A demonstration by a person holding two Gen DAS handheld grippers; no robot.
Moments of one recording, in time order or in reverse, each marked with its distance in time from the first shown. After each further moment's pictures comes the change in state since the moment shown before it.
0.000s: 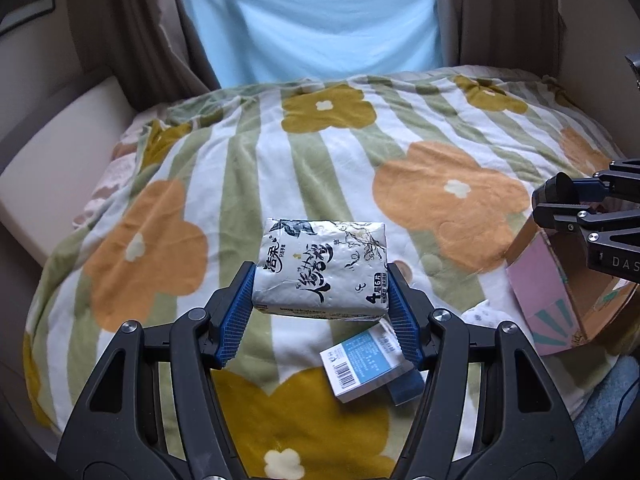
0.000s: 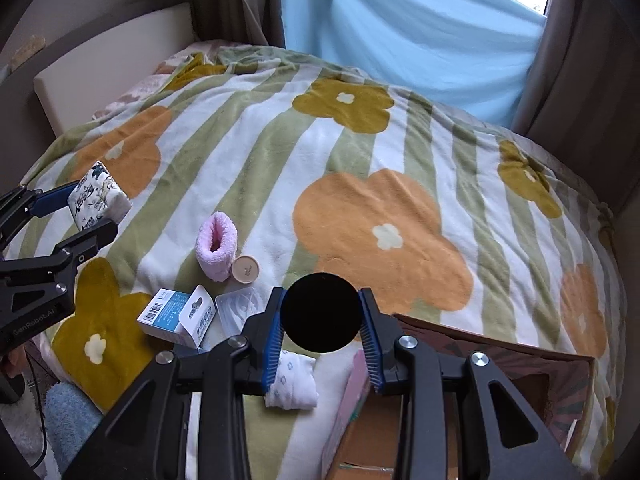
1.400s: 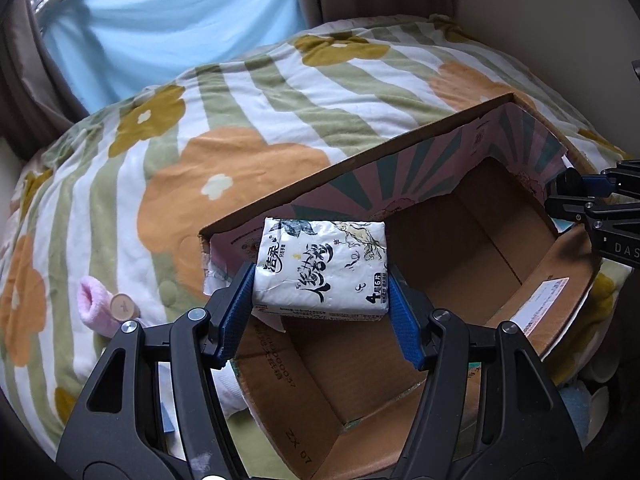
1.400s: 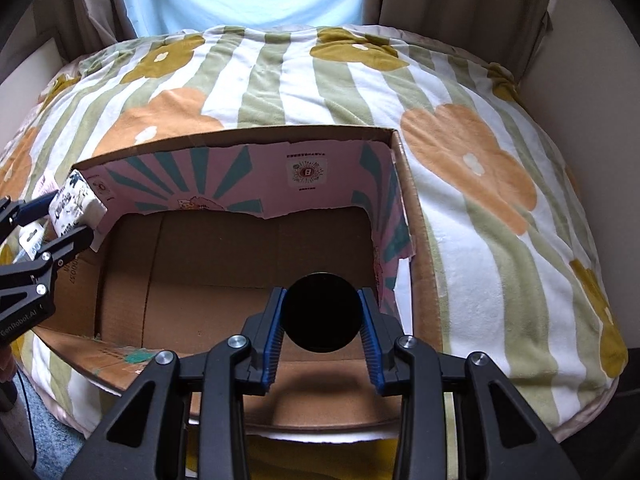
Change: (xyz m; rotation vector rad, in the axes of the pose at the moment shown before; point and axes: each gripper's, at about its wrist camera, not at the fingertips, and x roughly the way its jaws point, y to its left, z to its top) left arm 0.048 -0.278 0.004 0.199 0.085 -0.231; right arm -0.008 -0.247 -0.173 0.284 0.151 -0.195
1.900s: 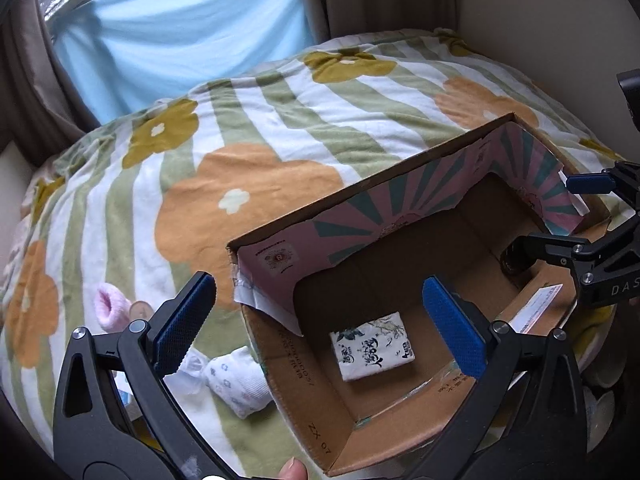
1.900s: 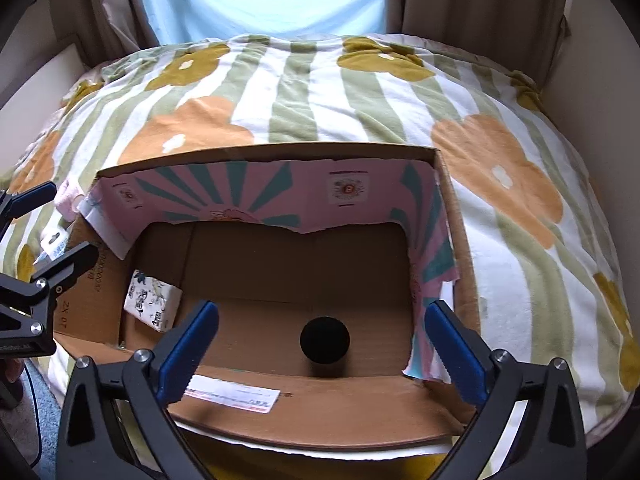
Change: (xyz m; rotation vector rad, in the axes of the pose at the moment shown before) left arm -0.021 0.006 0.003 -0.002 -0.053 0.029; right arm 0.000 0.010 0.003 -0.023 -0.041 0.108
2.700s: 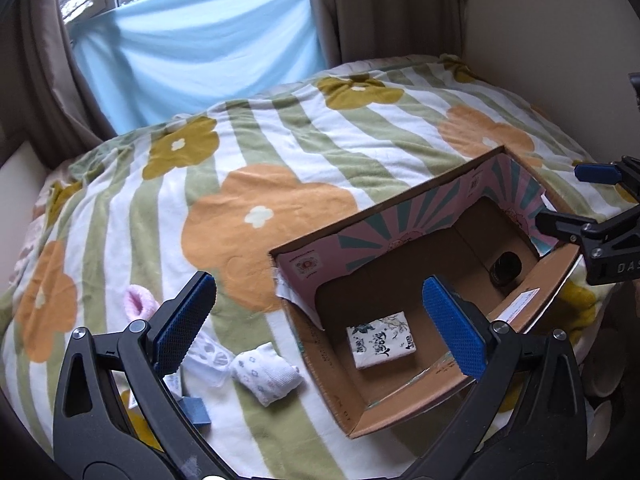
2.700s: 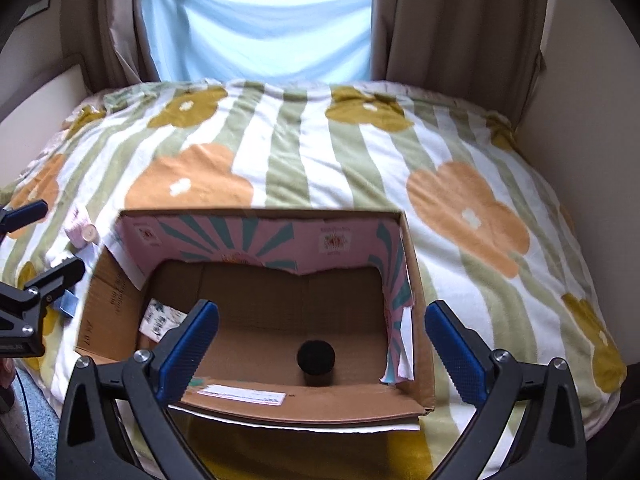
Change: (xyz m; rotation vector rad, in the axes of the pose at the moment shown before) left arm -0.050 0.022 0.002 -0.035 -0.075 0.020; right arm -0.061 0.016 0.008 0.002 -0.168 -0.068
